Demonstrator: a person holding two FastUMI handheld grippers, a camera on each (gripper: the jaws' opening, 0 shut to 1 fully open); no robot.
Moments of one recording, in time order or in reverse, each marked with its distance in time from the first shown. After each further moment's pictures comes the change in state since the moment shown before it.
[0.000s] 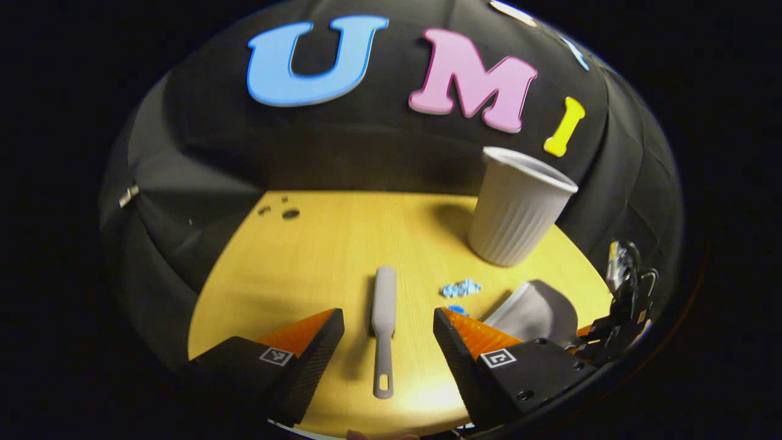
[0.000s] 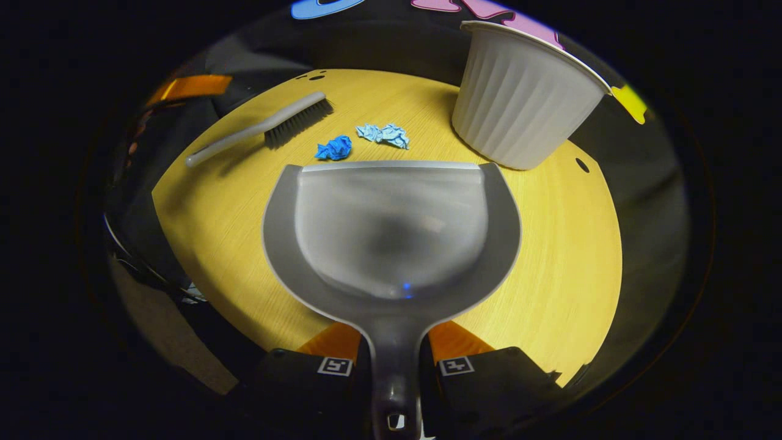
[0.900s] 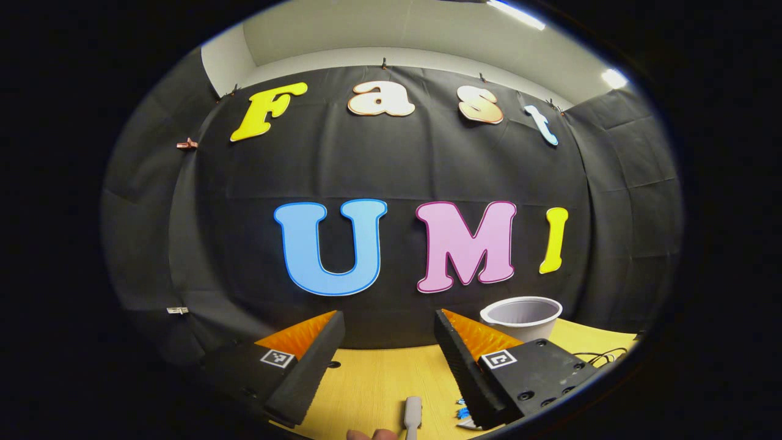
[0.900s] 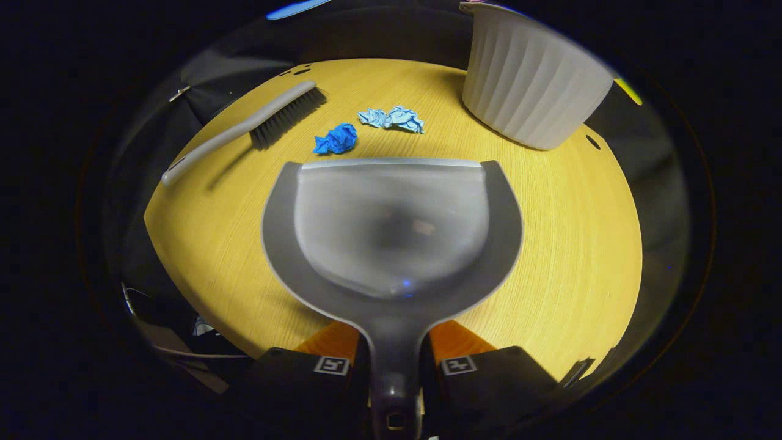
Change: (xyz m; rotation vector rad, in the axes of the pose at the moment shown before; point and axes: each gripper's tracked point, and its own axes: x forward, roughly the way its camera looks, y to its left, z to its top) left arm -0.214 -0.021 0.201 0.168 -0.863 0.114; right arm 0.042 0.036 0.004 0.130 0.079 0.016
